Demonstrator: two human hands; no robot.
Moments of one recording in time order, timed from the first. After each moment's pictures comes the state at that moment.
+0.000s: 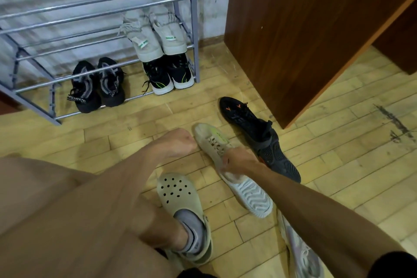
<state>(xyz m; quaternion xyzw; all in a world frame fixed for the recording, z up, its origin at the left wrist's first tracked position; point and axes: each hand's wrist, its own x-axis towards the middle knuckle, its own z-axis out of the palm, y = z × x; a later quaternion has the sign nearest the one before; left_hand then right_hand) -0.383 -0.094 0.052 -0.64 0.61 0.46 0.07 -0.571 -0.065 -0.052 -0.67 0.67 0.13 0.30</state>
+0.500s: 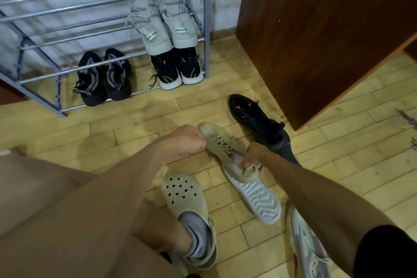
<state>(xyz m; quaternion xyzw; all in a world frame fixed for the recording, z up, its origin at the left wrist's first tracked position) -0.383 -0.111 0.035 -0.62 0.59 0.51 0.07 -0.597 -0.097 -0.068 -0.47 0.73 0.15 0.47</state>
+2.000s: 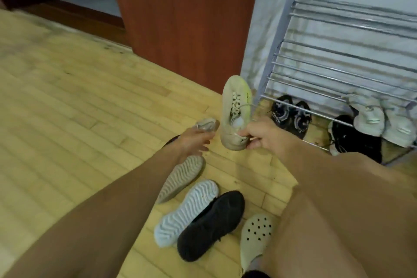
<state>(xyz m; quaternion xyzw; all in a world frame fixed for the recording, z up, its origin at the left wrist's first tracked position) 0.002 0.104 0.117 -0.75 0.21 0.47 -0.41 -0.124 -0.035 0.145 -0.61 0.54 -0.05 0.57</state>
